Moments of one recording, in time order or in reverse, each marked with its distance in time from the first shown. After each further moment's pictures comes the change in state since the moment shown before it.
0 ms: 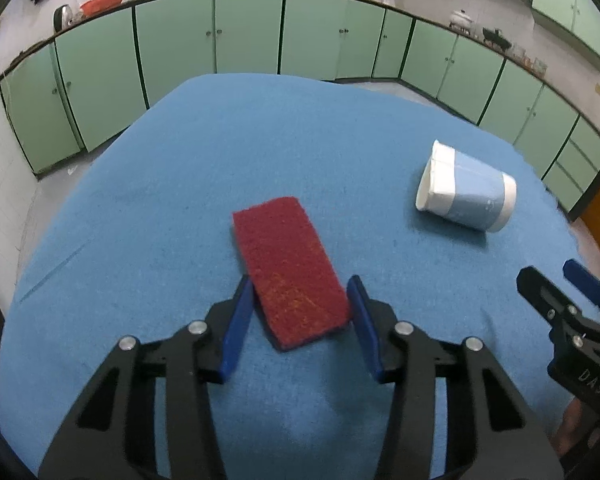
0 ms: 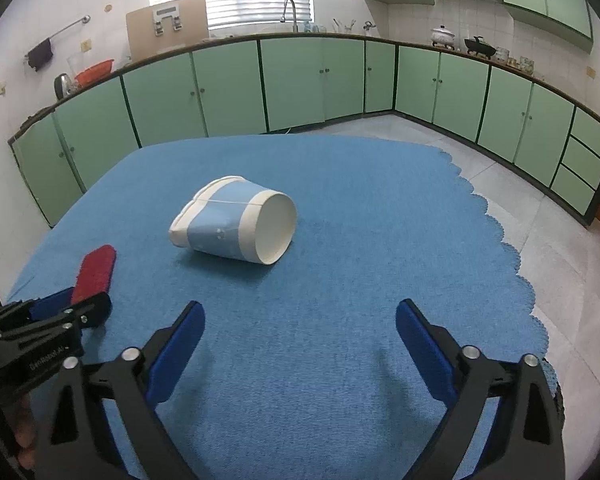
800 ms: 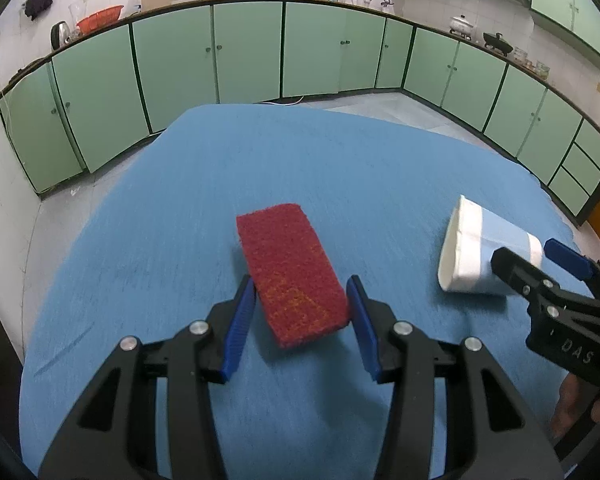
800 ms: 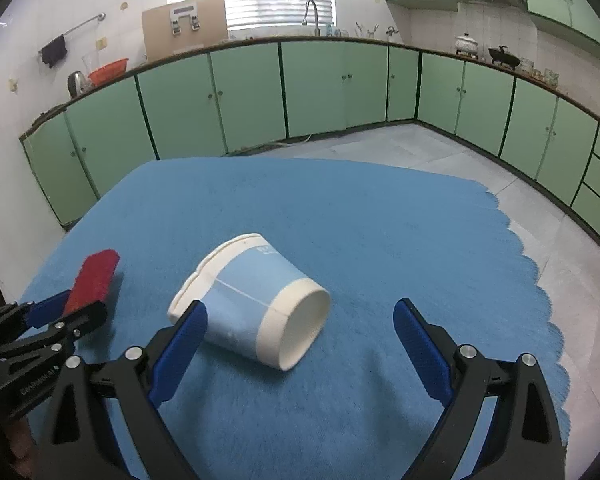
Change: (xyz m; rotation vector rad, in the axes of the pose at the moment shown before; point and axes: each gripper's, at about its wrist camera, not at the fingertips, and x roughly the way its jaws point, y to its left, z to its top) left arm 0.017 0.006 0.047 0.038 -0.039 0.039; right arm 0.052 0.017 0.054 -0.040 0.003 0.070
